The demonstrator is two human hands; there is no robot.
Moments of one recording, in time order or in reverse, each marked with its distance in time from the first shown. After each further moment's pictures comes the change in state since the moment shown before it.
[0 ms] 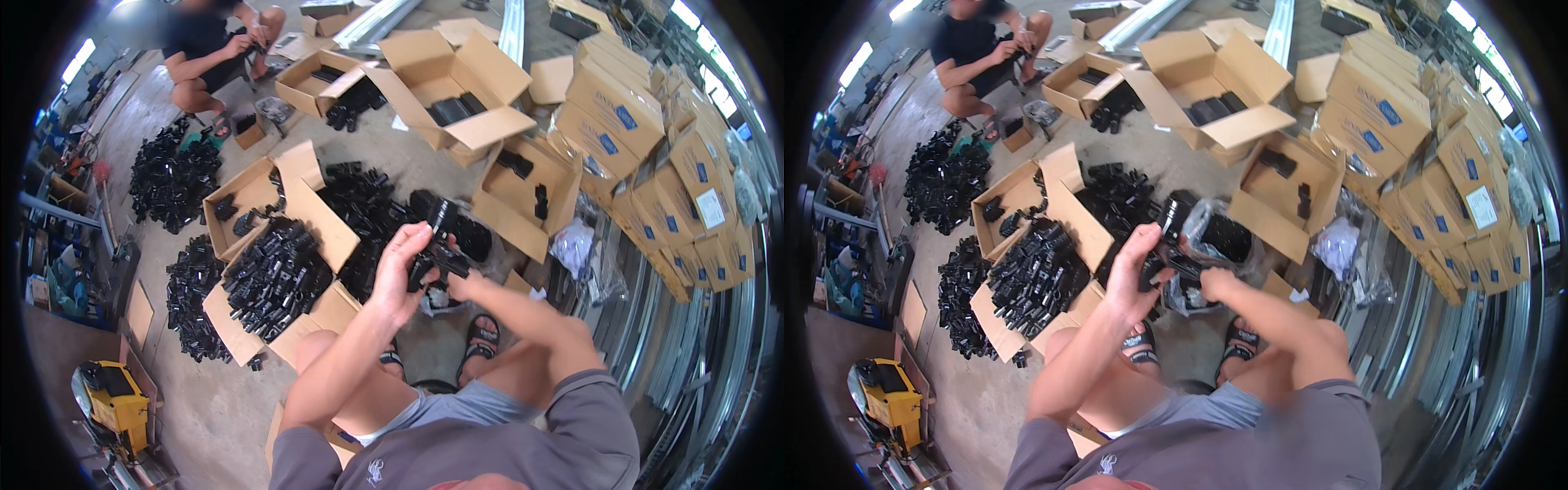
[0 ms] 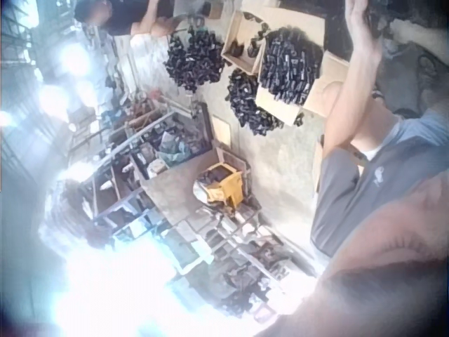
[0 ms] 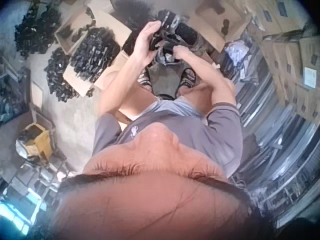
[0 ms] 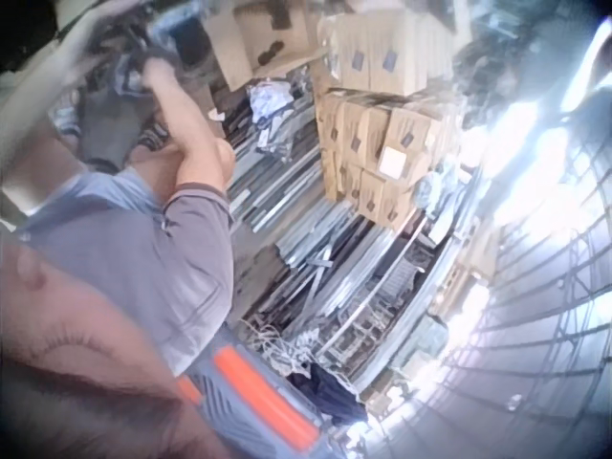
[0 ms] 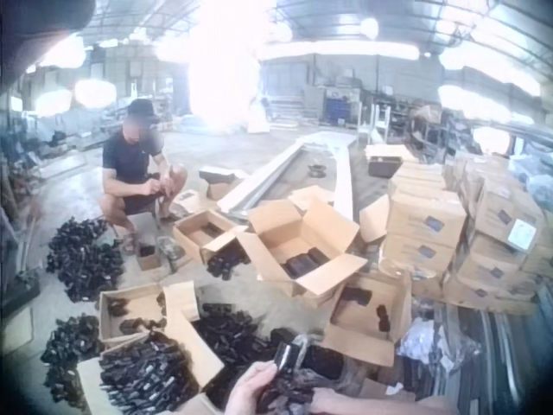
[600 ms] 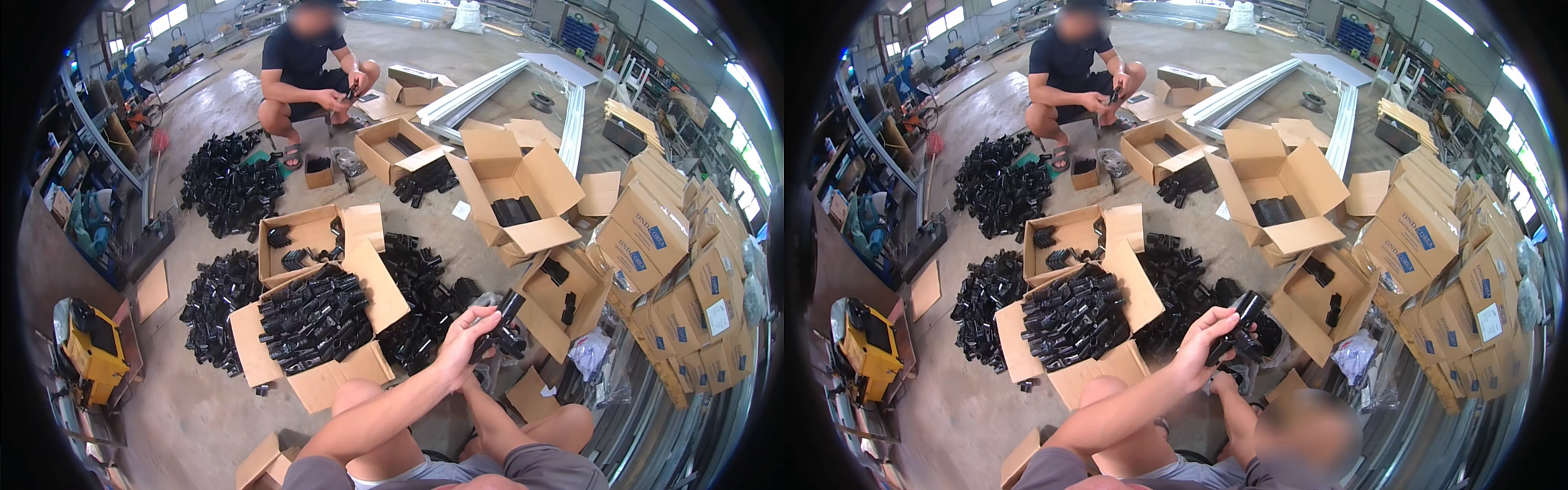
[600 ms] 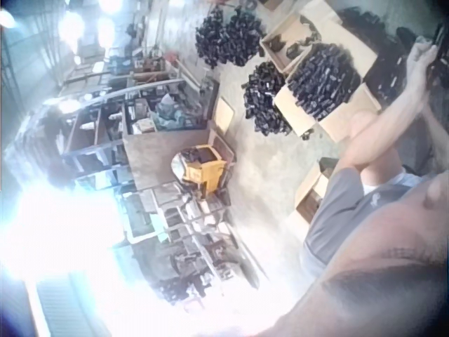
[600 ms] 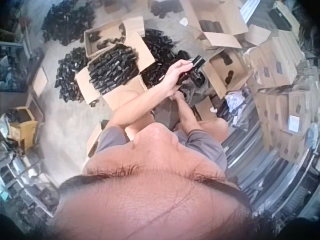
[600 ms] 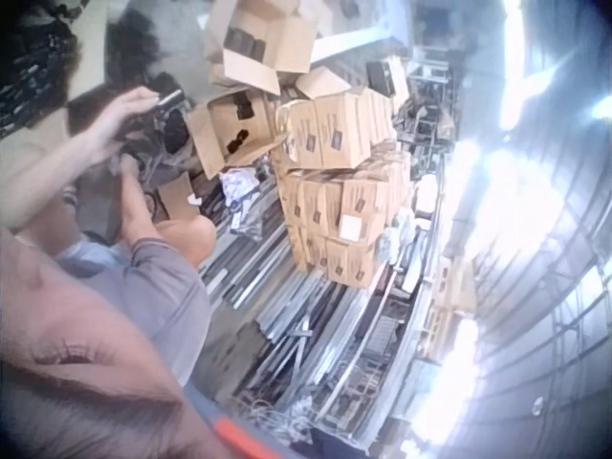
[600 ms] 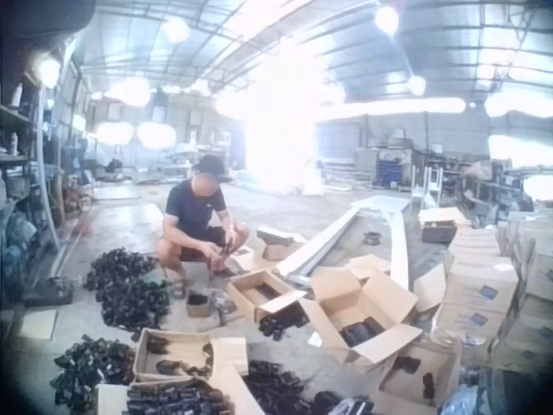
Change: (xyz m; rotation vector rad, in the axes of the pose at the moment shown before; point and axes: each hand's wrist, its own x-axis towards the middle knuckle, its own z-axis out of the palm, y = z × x) left_hand -0.006 0.001 -0.005 0.024 -0.043 0.037; right_hand 0.065 -0.039 0.115 0.354 0.125 0.485
